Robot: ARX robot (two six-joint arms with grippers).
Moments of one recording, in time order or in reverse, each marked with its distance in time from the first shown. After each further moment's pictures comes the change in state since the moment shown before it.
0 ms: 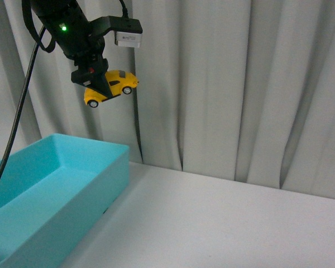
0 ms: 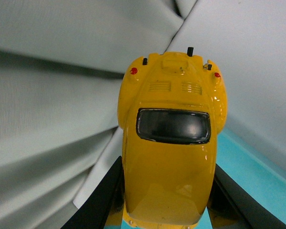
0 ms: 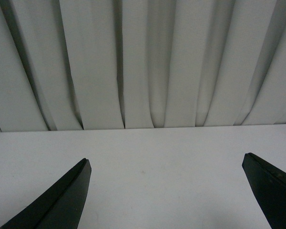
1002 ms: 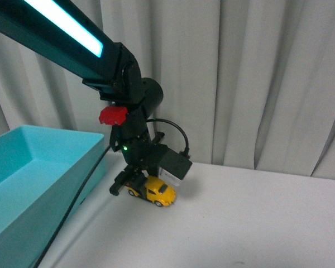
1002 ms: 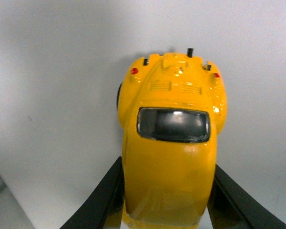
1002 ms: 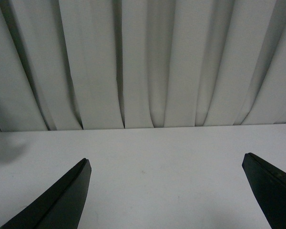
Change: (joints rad) left arm -0.279 0.464 -0.022 0.116 -0.040 0.575; right arm 0.000 0.000 0.000 0.000 0.000 0.000
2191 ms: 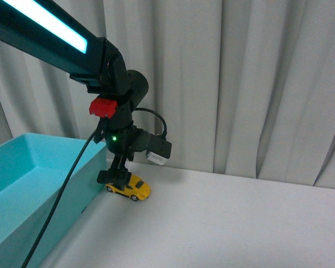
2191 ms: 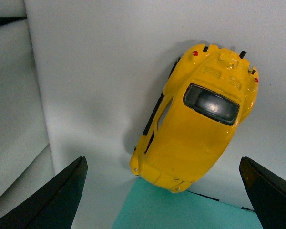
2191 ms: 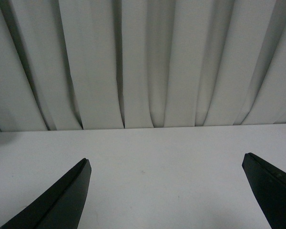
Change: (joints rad) left arm 0.080 0.016 0.106 -0.019 -0.210 -0.336; right arm 0.000 0.000 0.000 0.000 0.000 0.000
